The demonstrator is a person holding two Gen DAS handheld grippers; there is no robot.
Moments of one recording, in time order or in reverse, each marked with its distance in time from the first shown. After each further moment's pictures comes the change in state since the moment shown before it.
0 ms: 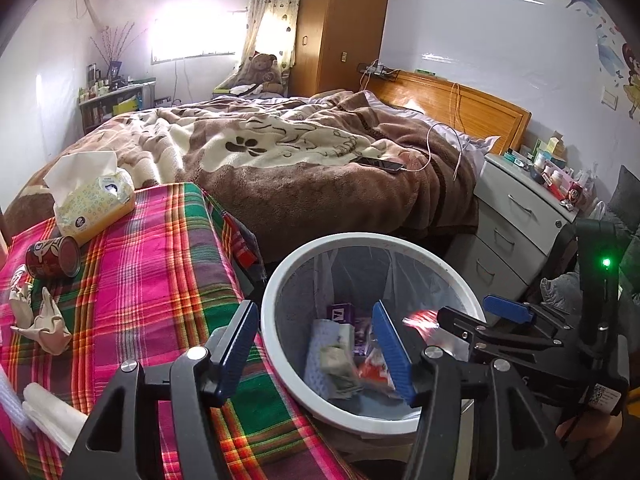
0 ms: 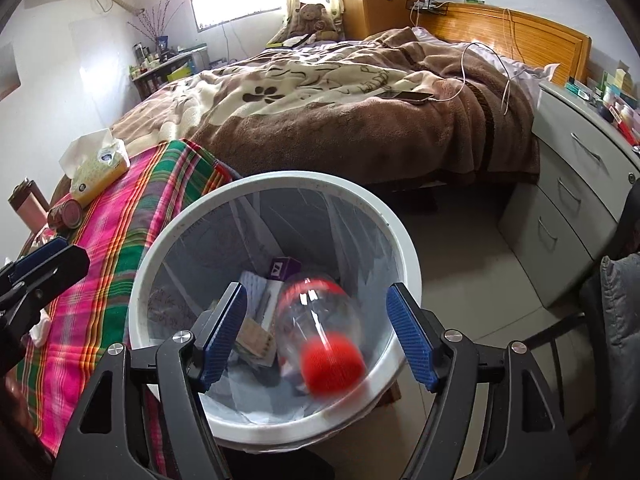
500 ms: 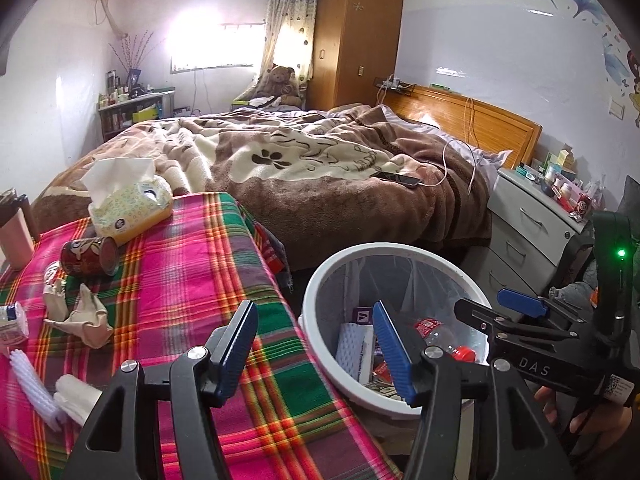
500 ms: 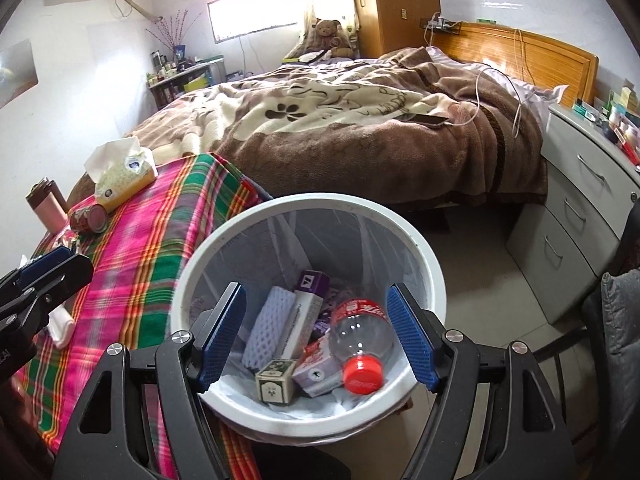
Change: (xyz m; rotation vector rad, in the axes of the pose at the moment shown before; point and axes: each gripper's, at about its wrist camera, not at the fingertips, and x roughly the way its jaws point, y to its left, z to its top) left arm -0.036 0.024 -0.007 -0.025 -0.049 0.056; right arm -0.017 0.027 0.003 -0.036 -0.060 0.036
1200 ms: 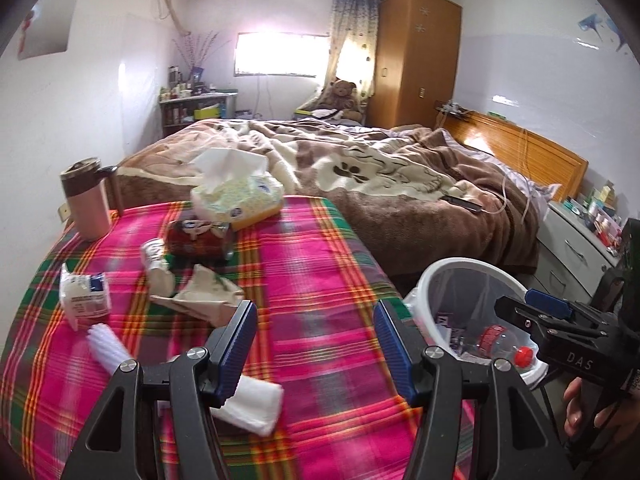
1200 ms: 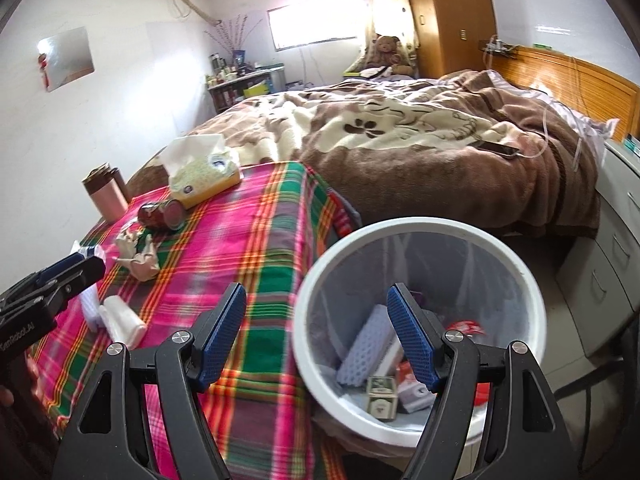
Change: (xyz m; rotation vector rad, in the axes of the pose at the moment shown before) left arm -0.055 0.105 -0.019 -0.120 -0.054 0.169; right arm -0.004 0.076 -0.002 -0.100 -0.052 0.176
